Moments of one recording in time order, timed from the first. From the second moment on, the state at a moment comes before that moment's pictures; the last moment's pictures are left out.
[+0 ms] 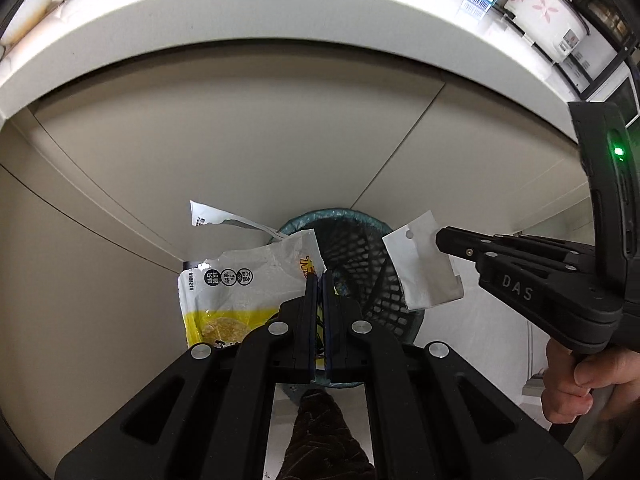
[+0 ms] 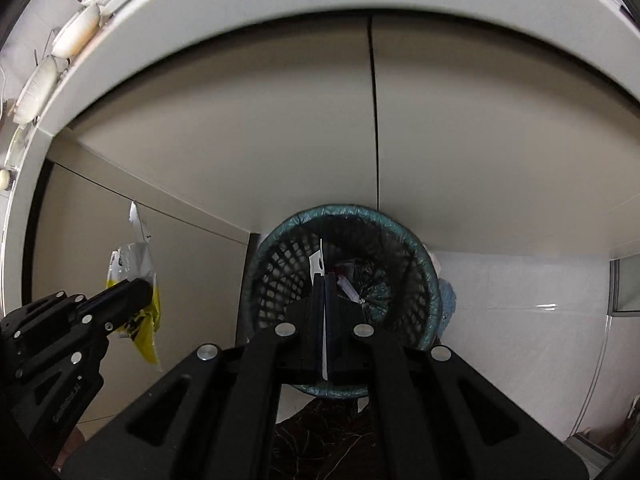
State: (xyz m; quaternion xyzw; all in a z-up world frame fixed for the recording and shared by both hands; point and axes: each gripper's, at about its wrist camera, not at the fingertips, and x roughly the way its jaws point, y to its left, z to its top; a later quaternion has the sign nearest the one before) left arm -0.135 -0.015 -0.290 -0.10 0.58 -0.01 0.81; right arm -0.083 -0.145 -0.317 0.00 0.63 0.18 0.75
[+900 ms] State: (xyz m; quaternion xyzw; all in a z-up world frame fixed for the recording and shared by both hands) left arm -0.105 -0.039 -0.337 -0.09 0.61 -0.03 0.79; right arm -0.081 -0.197 -0.312 0.01 0.59 0.11 0.80
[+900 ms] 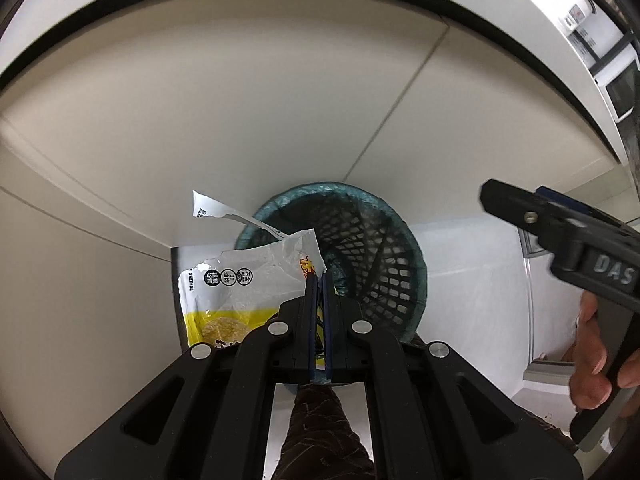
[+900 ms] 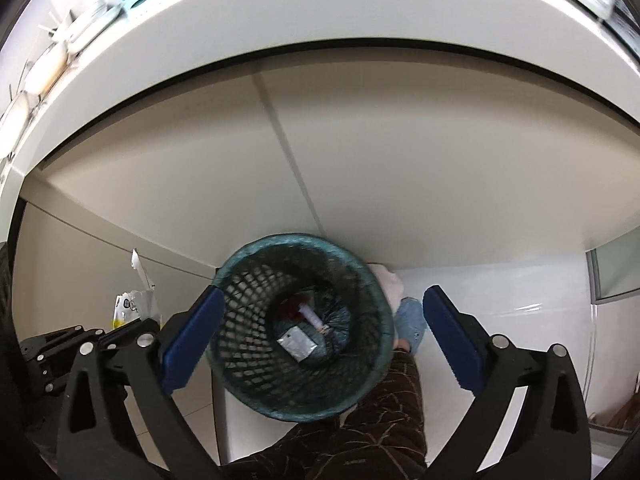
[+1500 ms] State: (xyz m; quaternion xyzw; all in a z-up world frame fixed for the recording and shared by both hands) left arm -0.089 -0.085 -0.366 -0.07 0.62 -0.07 0.78; right arm -0.073 -0.269 -0.308 0.01 0.60 0.07 0.80
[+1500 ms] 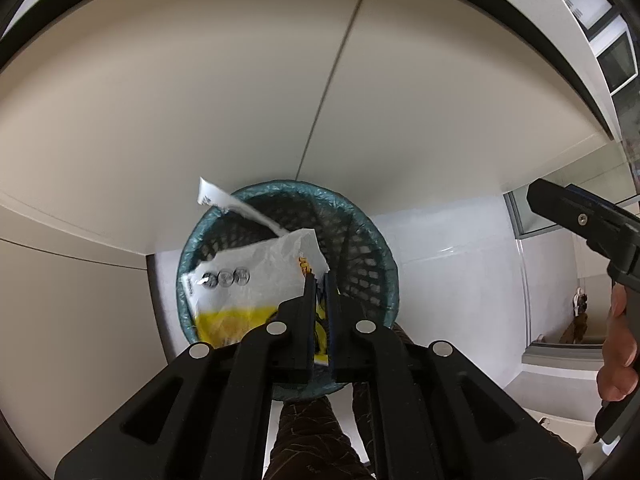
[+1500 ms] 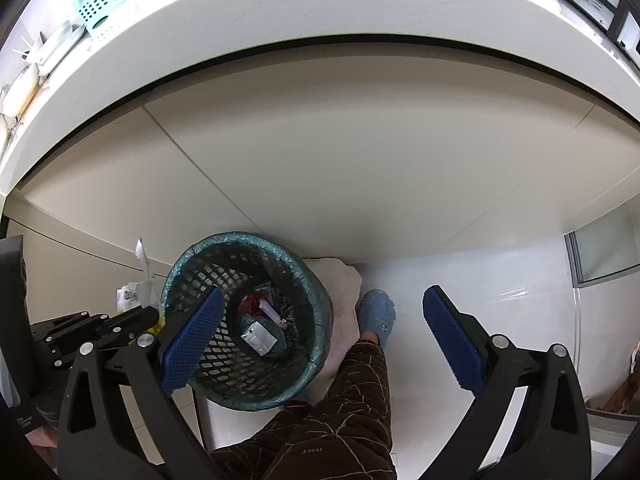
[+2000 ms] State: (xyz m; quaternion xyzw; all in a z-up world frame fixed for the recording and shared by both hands) left arm -0.096 -0.085 -0.353 -0.08 0.61 -0.05 0.79; right arm -0.071 -0.278 -0.300 0.01 0.59 0.07 0.80
